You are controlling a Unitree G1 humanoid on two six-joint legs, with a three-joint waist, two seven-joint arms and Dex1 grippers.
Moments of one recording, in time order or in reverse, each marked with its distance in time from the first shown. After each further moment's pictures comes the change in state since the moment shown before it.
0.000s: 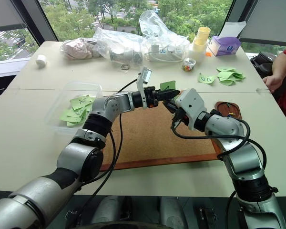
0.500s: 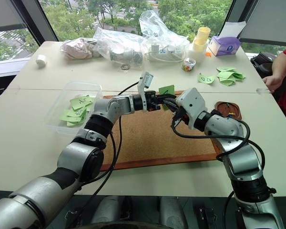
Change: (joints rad) left arm -0.001 0.009 -0.005 0.082 0.074 -0.034 0.023; right arm 0.004 0.047 -0.050 0.000 0.016 -0.009 -0.043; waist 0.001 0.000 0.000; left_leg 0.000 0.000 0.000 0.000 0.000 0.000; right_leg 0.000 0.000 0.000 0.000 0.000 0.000
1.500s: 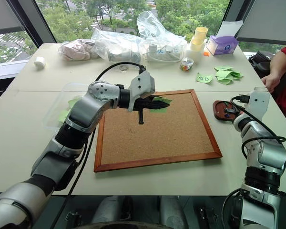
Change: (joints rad) left arm 0.176 0.275 -0.341 -0.766 0.237 -0.103 -0.198; right arm -0.073 0.084 -0.449 0.501 0.078 0.249 -0.426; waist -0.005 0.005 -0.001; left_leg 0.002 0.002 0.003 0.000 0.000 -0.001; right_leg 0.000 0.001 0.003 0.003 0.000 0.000
